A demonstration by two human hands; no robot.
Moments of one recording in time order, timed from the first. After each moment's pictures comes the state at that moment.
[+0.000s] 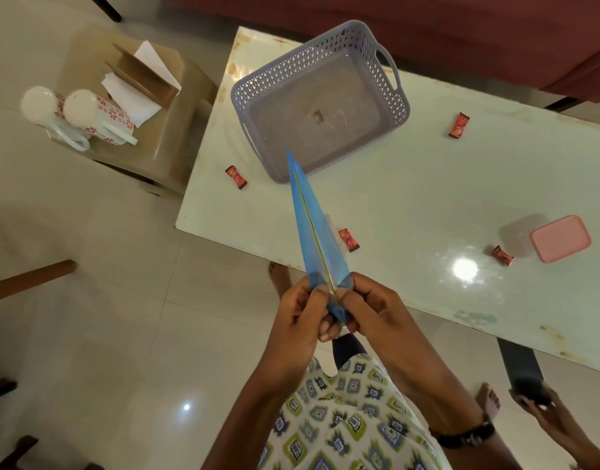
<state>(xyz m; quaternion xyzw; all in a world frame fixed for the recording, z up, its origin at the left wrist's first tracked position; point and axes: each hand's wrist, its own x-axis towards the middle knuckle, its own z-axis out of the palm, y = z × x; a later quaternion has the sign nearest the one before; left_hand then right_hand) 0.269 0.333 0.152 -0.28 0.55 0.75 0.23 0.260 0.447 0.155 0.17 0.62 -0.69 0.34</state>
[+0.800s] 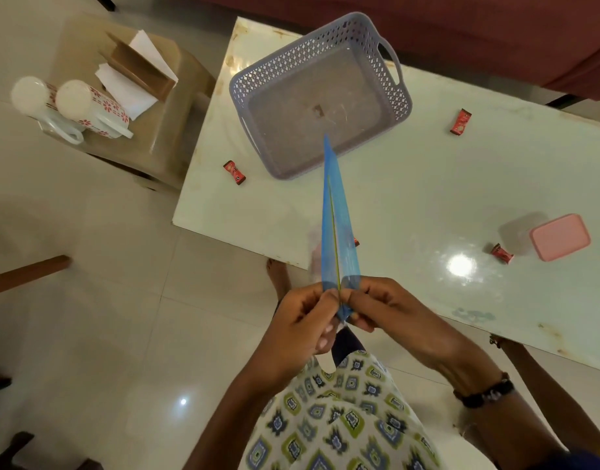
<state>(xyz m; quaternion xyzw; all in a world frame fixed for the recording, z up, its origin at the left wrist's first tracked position) 0.266 0.319 0.155 -0.22 0.60 0.70 0.33 0.240 0.468 0.140 0.06 0.61 -0.65 0.46</state>
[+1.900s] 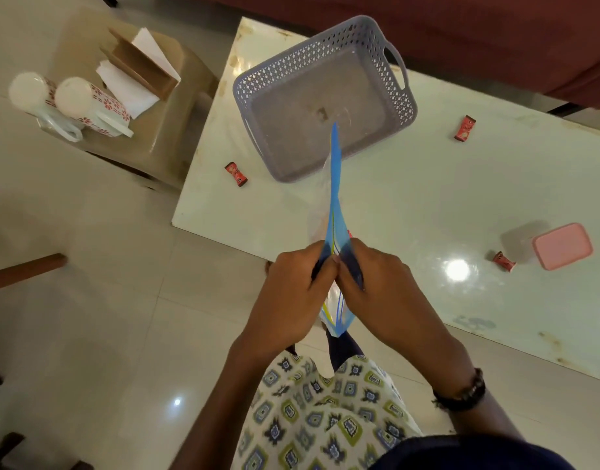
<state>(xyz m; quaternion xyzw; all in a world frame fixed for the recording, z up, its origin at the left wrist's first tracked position) 0.224 0.308 0.138 -0.05 0.83 0.50 0.23 0.217 0.440 0.142 -0.05 0.89 -0.37 0.25</state>
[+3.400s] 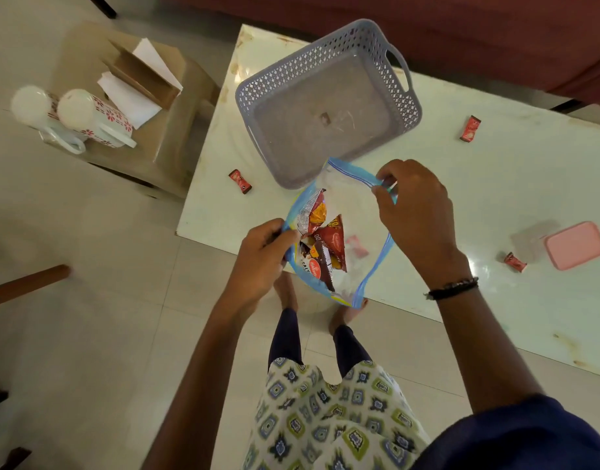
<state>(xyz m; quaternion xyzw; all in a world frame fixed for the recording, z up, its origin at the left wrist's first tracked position) 0.187 0.261 0.092 -0.24 0.71 0.61 0.25 0.132 0.454 0.089 0.05 0.97 -0.24 0.07</state>
